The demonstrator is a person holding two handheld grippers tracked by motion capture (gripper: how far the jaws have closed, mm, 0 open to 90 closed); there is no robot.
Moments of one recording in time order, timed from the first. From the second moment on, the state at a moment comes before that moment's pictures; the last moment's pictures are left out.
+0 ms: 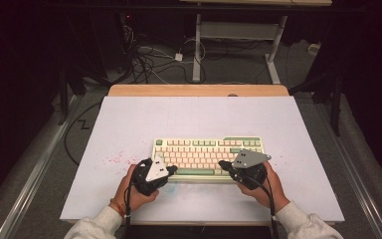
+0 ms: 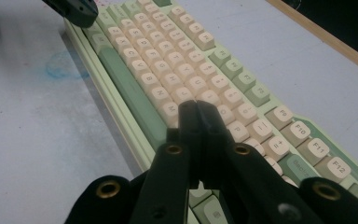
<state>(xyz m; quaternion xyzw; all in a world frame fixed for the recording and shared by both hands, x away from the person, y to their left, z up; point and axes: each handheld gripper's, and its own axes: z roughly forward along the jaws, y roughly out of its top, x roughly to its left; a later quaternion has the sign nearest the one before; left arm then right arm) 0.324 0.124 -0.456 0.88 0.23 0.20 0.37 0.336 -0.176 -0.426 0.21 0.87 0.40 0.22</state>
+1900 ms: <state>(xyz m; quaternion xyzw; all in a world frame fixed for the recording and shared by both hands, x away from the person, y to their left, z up) 0.317 0.177 -0.440 0.84 0.28 0.29 0.36 0.358 -0.209 -0.450 0.27 0.88 0.33 0.23</state>
